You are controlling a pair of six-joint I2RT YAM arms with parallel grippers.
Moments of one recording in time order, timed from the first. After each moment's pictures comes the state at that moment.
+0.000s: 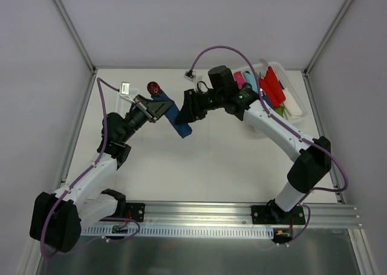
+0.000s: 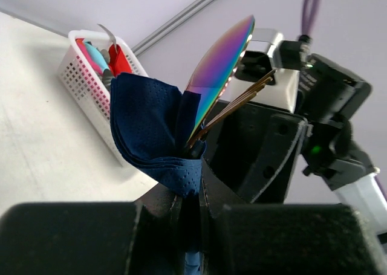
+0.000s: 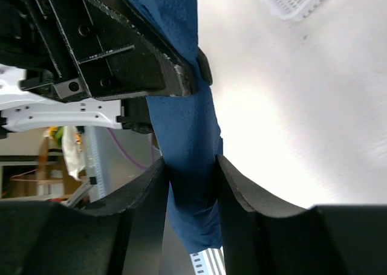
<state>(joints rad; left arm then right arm) -0.34 1.01 0.57 0.66 0.38 -1.09 0.72 1.67 1.59 -0.52 -0.72 0.38</state>
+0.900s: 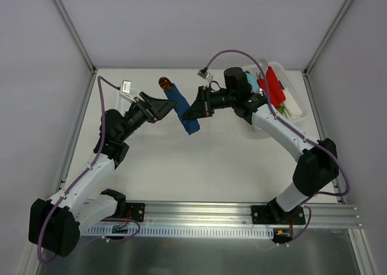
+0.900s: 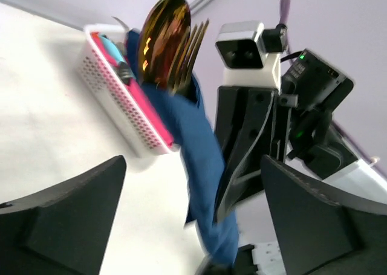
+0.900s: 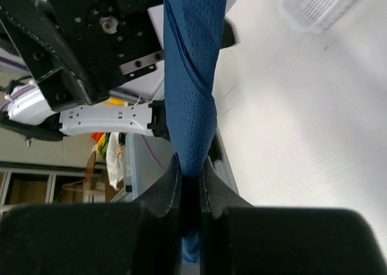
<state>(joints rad) -0.34 0.99 0.62 0.54 0.40 -1.02 0.62 1.61 1.39 -0.19 -0.94 0.61</state>
